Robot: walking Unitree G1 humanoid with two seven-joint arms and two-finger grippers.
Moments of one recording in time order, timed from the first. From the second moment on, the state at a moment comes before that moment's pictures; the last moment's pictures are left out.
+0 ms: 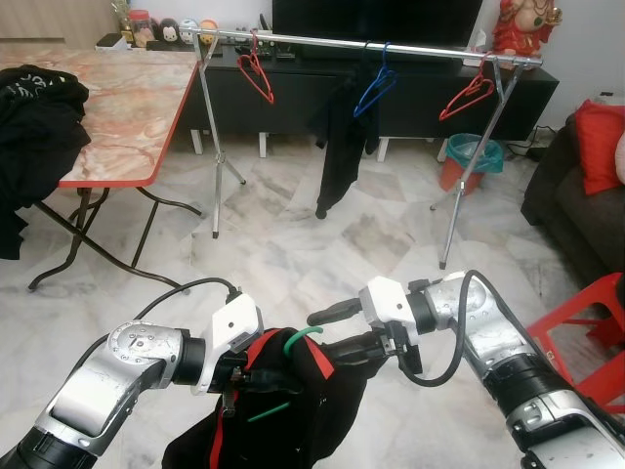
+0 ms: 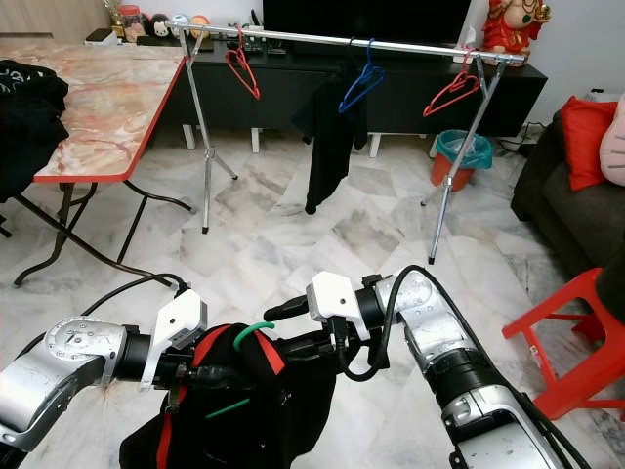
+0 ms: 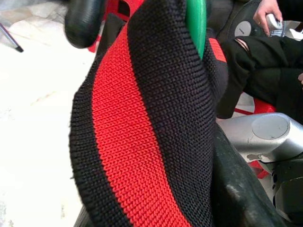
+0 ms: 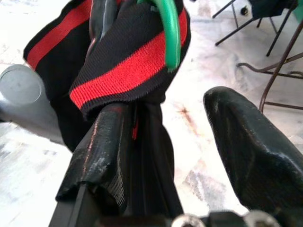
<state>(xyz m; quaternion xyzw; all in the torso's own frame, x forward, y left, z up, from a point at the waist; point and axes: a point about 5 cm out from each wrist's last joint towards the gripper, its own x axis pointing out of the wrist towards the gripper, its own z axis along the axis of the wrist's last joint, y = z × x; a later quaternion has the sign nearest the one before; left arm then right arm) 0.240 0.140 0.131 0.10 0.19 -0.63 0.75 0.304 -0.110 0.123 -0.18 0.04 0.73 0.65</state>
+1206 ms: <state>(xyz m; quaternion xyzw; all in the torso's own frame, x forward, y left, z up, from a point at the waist) 0.241 0.139 0.123 0.11 0.20 -0.61 0.76 0.310 -0.111 0.116 -0.21 0.05 0.70 0.68</state>
